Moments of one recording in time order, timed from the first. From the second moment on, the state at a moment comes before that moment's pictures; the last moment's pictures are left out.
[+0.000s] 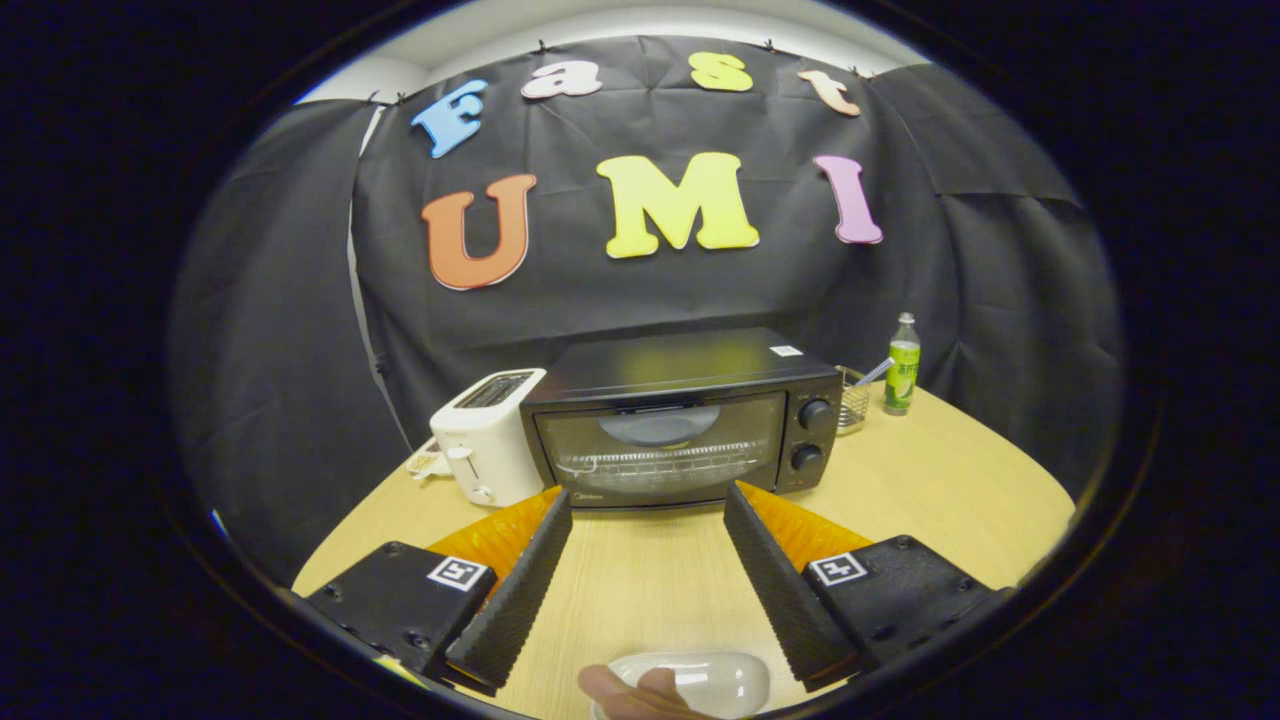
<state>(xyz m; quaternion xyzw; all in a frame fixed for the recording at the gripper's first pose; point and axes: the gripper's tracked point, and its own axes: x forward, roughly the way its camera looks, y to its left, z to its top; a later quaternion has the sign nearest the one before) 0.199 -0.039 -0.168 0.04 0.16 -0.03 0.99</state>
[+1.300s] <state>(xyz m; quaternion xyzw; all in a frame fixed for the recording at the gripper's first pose) -0.010 0.022 -0.025 -0.06 -0.02 -0.03 1.00</state>
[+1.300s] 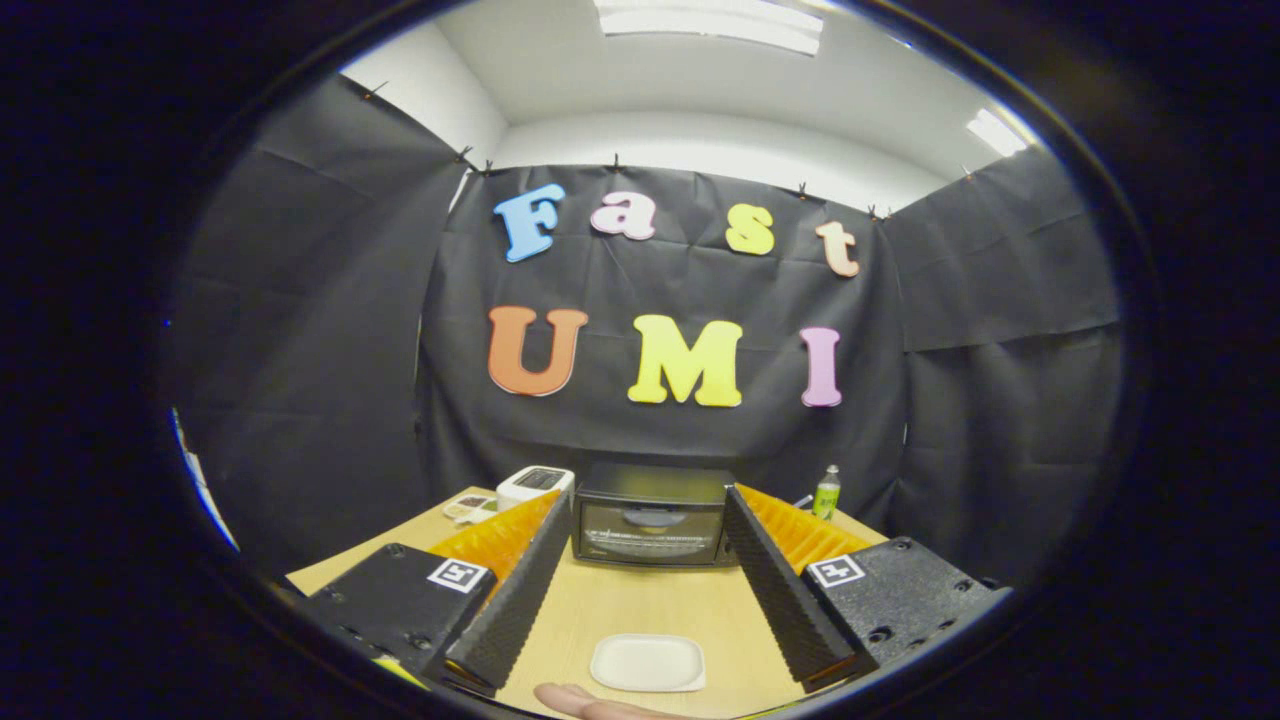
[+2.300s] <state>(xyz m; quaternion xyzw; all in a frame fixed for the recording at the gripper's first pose) -0.047 -0.018 -0.027 -0.05 -0.01 -0.06 1.00</state>
